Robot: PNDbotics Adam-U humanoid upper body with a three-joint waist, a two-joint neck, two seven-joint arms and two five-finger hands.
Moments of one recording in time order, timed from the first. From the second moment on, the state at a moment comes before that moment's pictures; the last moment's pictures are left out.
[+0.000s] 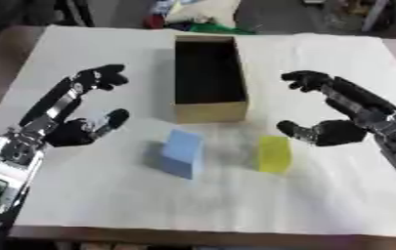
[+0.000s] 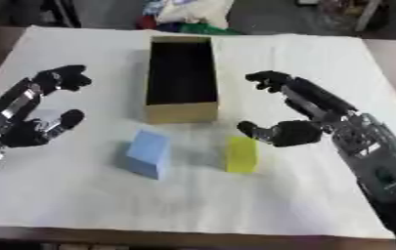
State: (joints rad) left arm -0.31 0.44 -0.07 -1.72 -0.29 -0.23 -0.30; right arm -0.59 -0.51 0.38 -1.50 0.44 -0.19 0.36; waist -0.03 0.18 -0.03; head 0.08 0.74
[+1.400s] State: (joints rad) left arm -0.31 0.44 -0.08 -1.72 -0.29 -0.23 -0.31; right arm -0.61 -0.52 0.45 -1.41 0.47 -0.23 0.55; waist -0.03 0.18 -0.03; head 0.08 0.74
